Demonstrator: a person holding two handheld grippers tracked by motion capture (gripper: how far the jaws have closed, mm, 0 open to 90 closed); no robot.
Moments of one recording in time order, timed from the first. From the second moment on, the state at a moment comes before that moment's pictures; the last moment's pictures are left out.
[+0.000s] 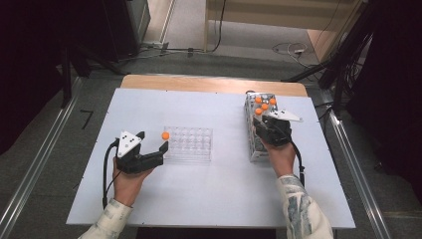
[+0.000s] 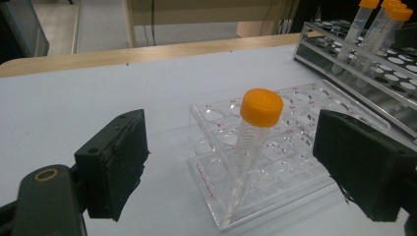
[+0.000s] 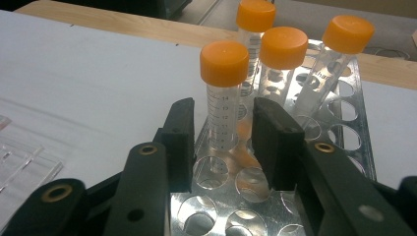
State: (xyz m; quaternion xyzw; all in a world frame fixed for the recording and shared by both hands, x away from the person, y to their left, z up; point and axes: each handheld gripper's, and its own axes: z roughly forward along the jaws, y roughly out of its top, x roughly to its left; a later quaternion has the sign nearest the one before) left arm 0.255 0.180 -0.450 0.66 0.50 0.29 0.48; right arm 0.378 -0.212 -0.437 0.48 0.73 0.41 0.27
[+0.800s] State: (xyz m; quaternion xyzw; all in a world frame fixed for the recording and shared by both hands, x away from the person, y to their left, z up) left arm 0.255 0.177 -0.452 0.66 0.49 0.29 0.48; right arm 0.392 -0.198 -0.441 0.50 0.74 0.35 0.28
